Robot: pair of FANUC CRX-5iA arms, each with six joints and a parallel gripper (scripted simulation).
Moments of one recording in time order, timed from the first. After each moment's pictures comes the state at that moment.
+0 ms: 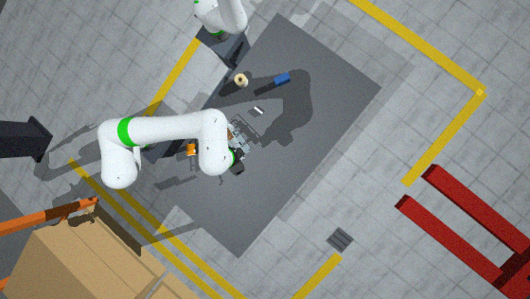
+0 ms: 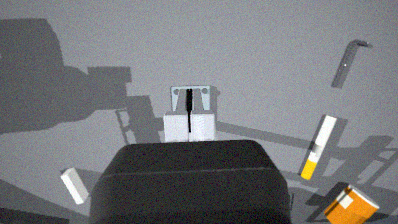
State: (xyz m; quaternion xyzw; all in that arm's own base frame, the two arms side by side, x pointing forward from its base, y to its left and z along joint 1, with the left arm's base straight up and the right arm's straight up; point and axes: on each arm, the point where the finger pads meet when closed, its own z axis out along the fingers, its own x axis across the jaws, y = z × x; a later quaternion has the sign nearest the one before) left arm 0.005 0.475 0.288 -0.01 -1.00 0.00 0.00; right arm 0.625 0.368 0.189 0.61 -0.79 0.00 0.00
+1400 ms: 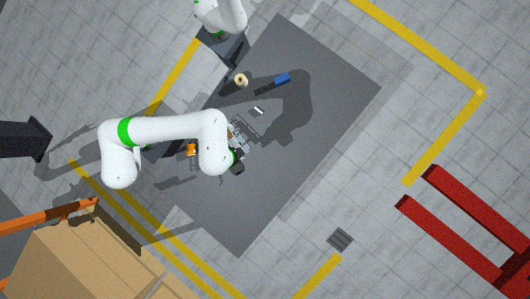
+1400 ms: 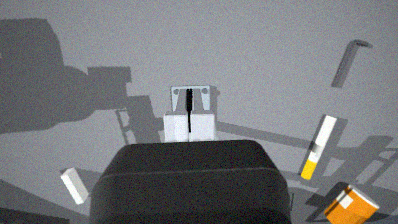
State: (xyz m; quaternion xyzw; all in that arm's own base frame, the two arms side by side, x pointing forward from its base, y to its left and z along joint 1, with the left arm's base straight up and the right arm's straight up) left arm 0.005 0.475 0.288 -0.01 -1.00 0.00 0.00; right arm 0.624 0.368 0.189 0.61 -0.79 0.00 0.00
